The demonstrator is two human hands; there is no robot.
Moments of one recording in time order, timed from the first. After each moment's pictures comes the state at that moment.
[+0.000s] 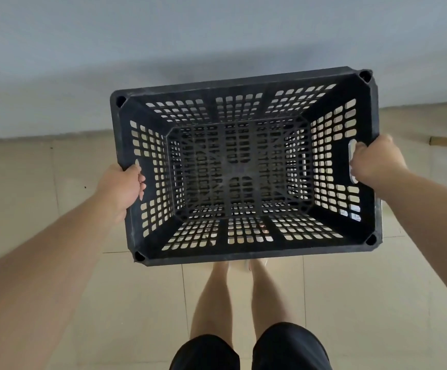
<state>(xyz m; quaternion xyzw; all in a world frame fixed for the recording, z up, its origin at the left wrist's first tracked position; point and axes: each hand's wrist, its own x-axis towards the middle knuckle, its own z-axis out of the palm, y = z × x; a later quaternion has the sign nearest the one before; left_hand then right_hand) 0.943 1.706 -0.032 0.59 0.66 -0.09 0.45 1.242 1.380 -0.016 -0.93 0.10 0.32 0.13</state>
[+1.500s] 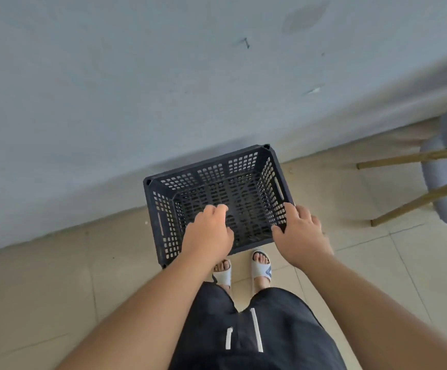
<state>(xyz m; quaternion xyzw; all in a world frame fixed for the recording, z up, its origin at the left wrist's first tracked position) 0.997 1.517 0.251 0.92 0.22 -0.25 0.19 1.074 1.337 0.258 -0.92 -0.07 0.36 0.10</state>
